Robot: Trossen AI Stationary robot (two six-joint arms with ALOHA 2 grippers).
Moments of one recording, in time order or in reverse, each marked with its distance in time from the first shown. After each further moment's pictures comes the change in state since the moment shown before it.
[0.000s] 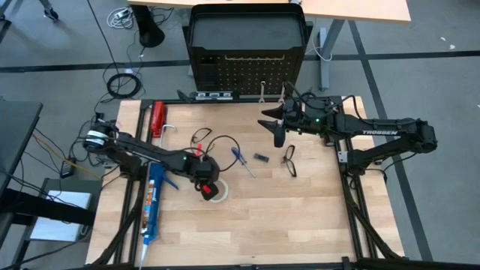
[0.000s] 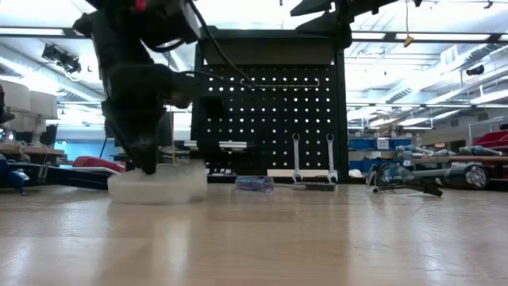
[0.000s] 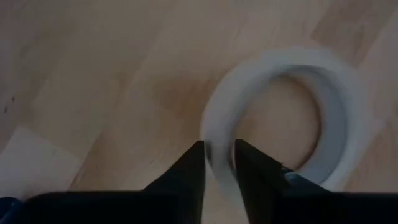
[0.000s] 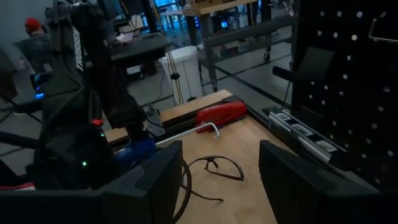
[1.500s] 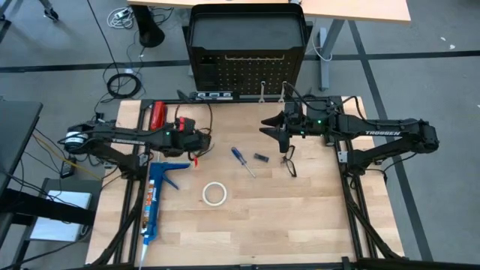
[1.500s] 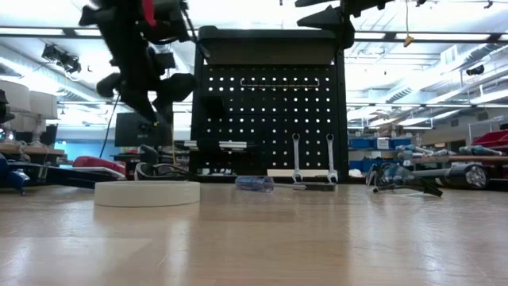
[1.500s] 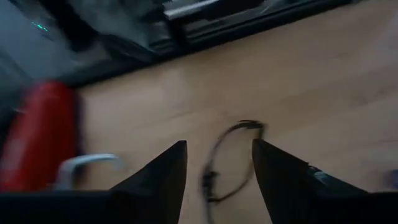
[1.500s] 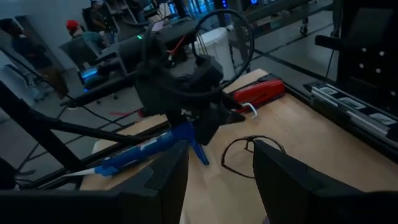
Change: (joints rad) left arm 0.259 -0.223 -0.002 -0.210 -0.748 -0.267; right arm 0.017 -0.029 0.000 -0.061 -0.131 0.120
